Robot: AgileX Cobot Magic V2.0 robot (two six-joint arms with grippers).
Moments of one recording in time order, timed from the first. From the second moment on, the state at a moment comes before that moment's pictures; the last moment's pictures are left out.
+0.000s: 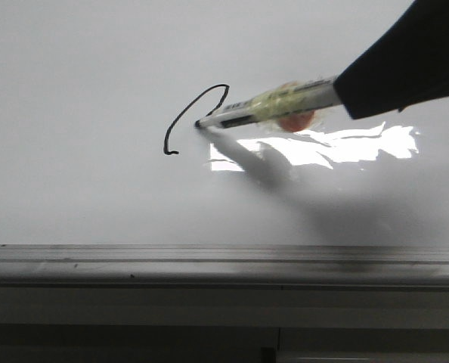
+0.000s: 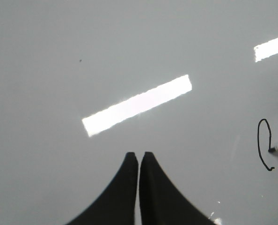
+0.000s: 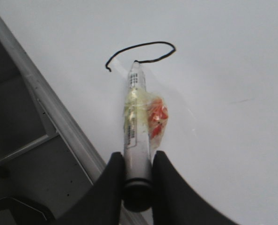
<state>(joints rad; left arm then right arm) -0.56 0.25 -0.35 0.54 0.23 -0.35 0.86 0.94 -0.66 -0.25 0.39 0.08</state>
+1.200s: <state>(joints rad) -0.84 0.52 -0.34 0.85 -0.02 -0.17 1.03 1.15 -1.00 -0.24 0.63 0.03</state>
